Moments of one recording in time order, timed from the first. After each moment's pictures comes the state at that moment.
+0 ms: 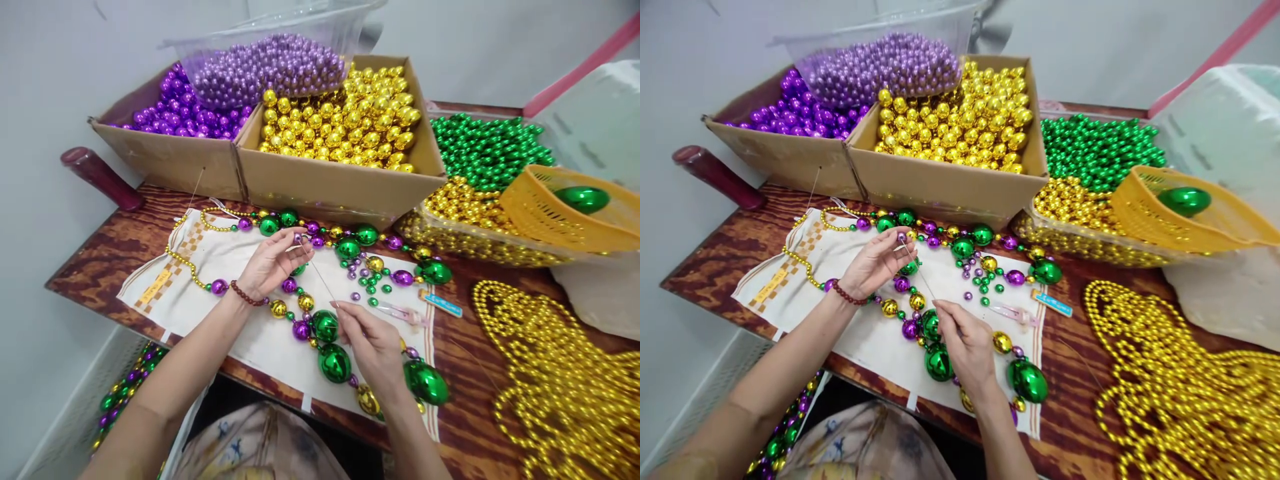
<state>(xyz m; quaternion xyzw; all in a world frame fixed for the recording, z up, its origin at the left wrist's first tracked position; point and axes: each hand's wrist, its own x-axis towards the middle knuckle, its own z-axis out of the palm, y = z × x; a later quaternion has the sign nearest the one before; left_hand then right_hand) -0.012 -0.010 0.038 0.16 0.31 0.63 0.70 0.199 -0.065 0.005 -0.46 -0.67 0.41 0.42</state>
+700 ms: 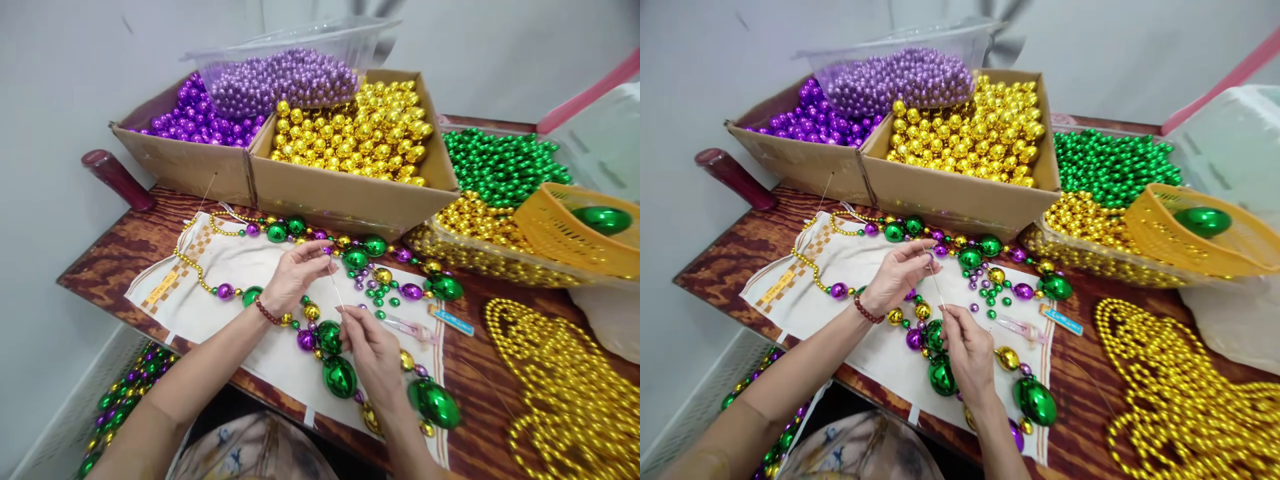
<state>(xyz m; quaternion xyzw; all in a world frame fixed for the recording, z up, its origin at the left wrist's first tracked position) 0.017 -0.011 0.038 0.22 0.33 0.64 0.66 0.187 -0.058 0.002 -0.48 -0.64 0.44 0.41</state>
